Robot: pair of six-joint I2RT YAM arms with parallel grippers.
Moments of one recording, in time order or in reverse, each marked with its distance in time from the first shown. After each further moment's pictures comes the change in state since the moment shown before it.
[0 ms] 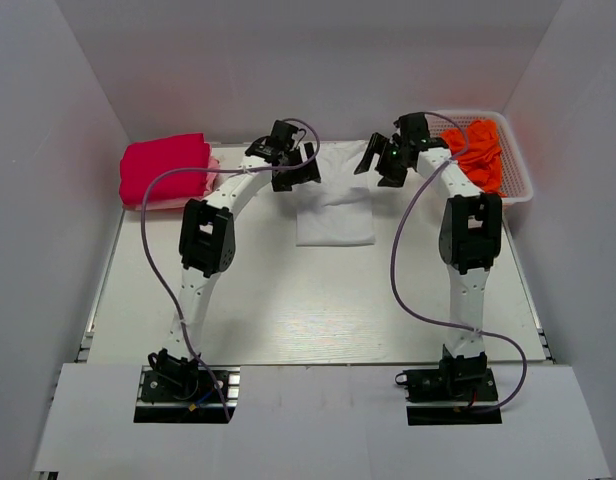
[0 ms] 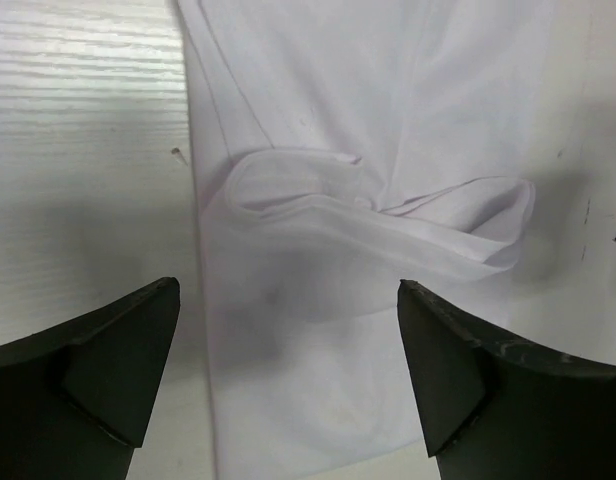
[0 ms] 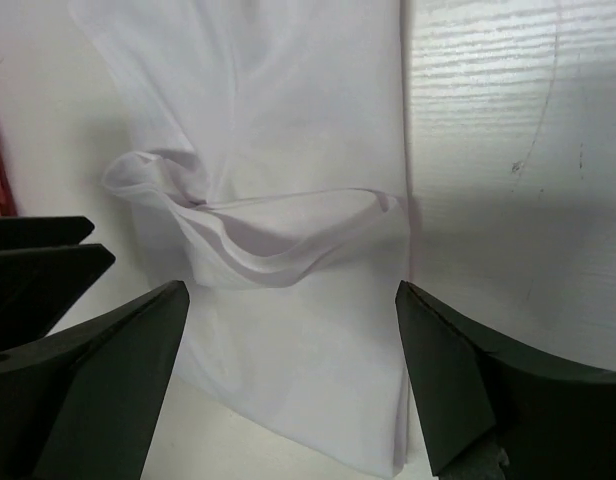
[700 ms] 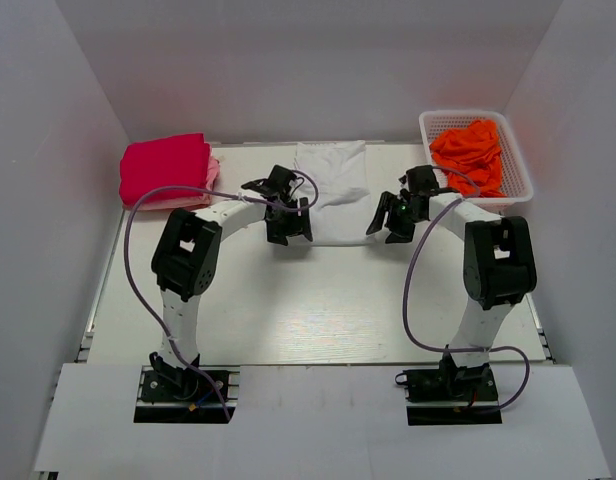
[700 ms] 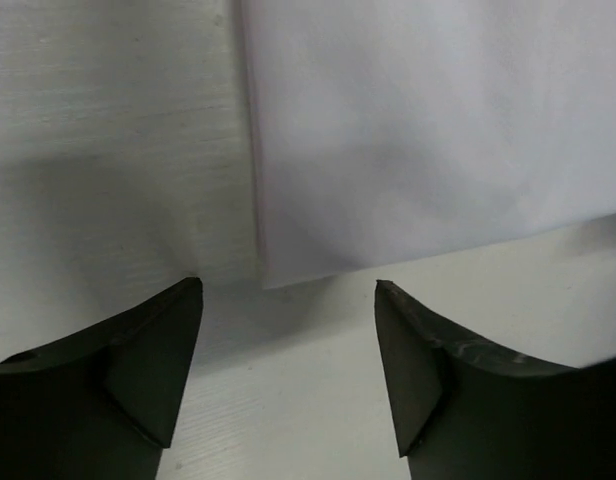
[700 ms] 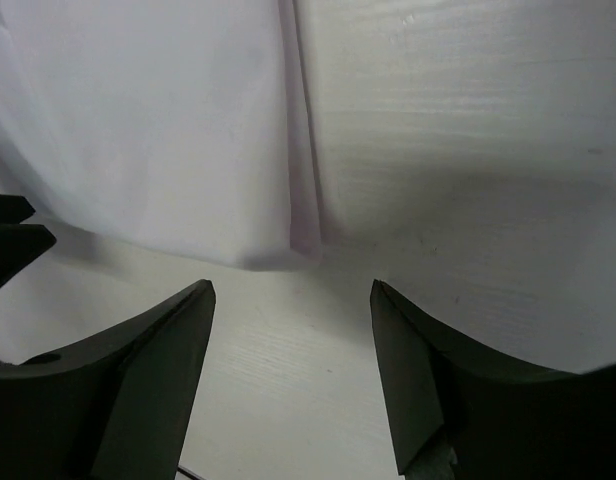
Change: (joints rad) left arm -0.069 -0.369 -0.720 0.110 0.090 0.024; right arm 0.001 -0.410 -0.751 0.130 -0.008 -0.052
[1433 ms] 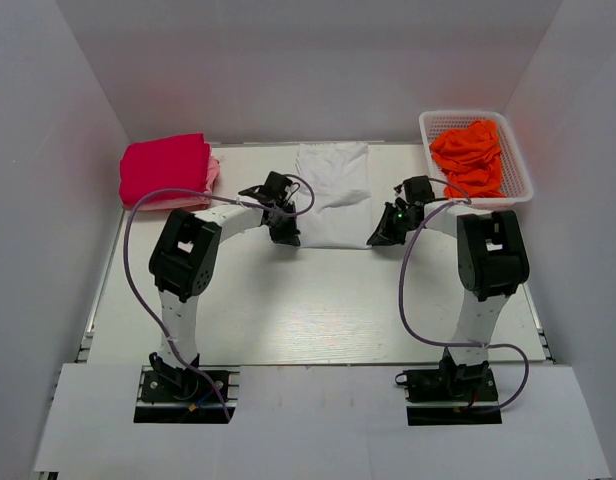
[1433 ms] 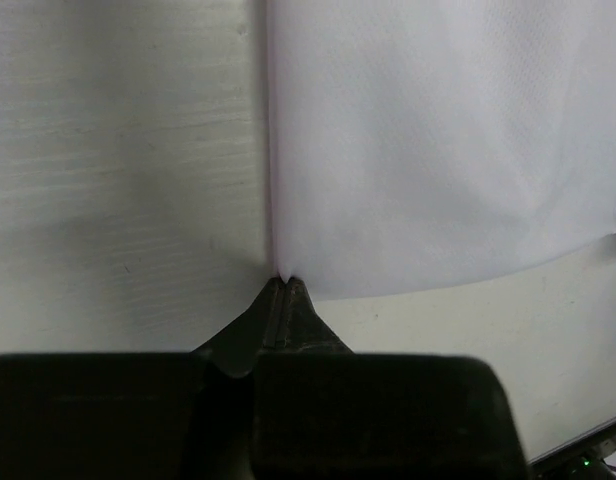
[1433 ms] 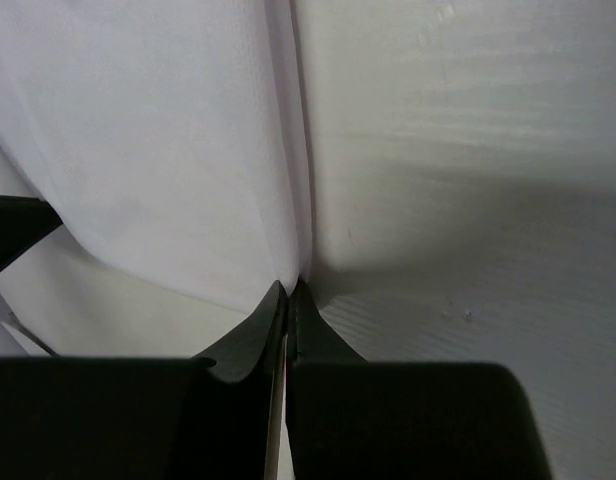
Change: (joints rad) left arm 0.008 0.002 -0.077 0.103 0.003 -0.026; right arm 0.000 0.097 -0.053 0.165 -0.112 0.051
